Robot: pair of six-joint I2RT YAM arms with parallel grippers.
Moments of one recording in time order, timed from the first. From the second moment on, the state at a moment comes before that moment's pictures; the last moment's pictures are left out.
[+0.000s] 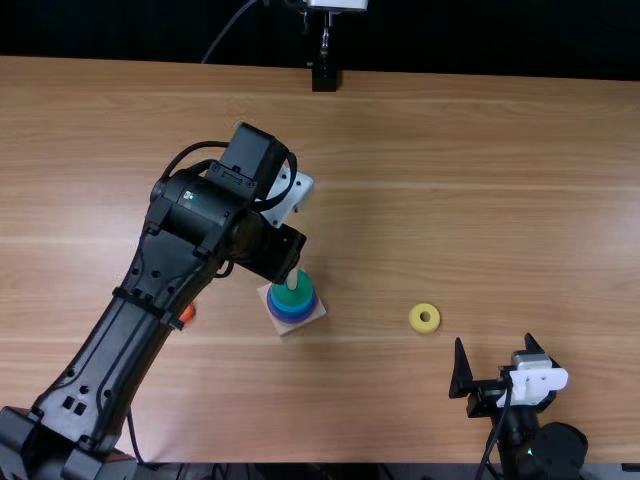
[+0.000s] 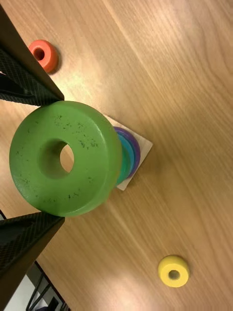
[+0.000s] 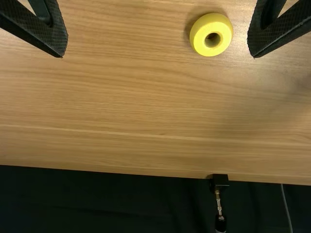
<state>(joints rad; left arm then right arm) -0.47 1.78 1.83 -1.28 0.18 -0.01 -0.06 0.01 0.09 -0.28 -0.11 -0.11</state>
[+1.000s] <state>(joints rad) -0.52 1.74 1.74 -1.28 0.19 -0.01 -0.06 0.01 0.09 -0.28 -0.11 -0.11</state>
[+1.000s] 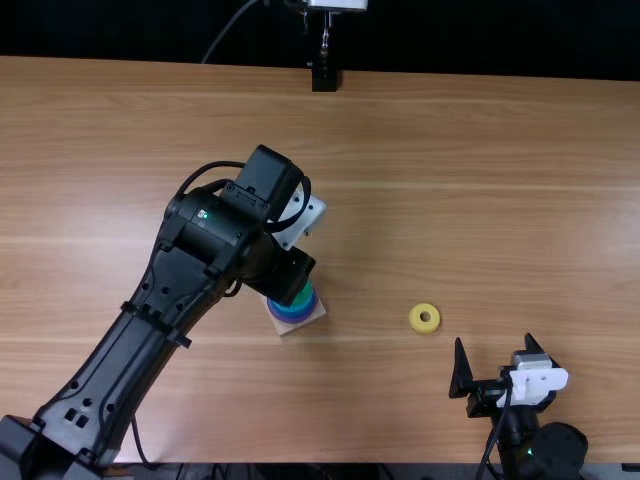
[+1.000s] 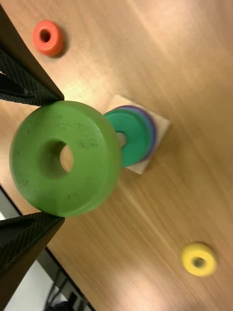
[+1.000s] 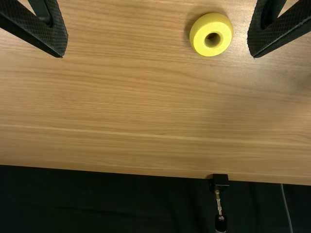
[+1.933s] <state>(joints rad) -0.52 1.74 1.73 -1.28 0.19 -0.01 -0.06 0.01 0.09 -0.28 -0.11 -0.11</state>
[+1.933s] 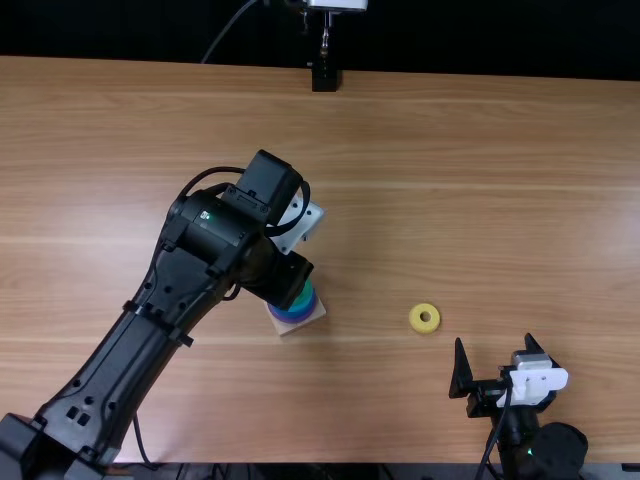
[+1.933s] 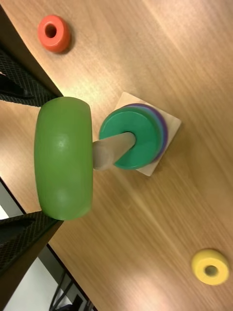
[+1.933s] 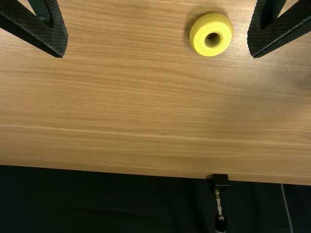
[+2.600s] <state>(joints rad) -0.52 1.74 1.75 -1.27 0.18 -0.01 -0.06 0.01 0.09 -0.28 -0.11 -0.11</state>
